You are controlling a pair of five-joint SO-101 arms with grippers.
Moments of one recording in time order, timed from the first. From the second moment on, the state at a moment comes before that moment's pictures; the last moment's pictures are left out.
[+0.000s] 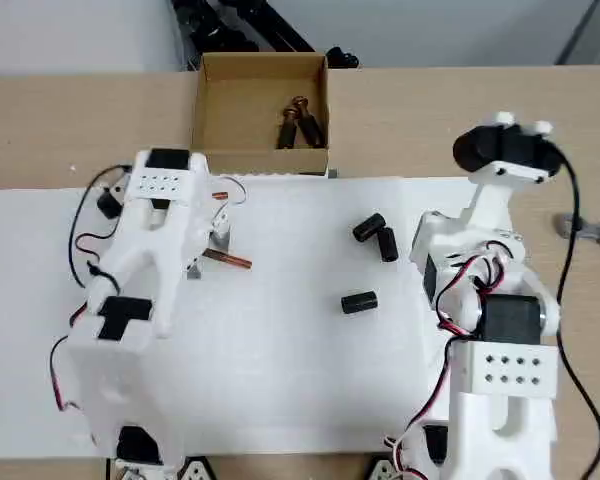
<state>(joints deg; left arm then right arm) 1.2 28.7 -8.4 91.8 65.8 0.4 -48.2 36.7 62.5 -12.1</state>
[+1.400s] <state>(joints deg) 6.6 7.5 -25.0 99.3 30.9 -11.3 -38.3 36.7 64.8 -27.8</state>
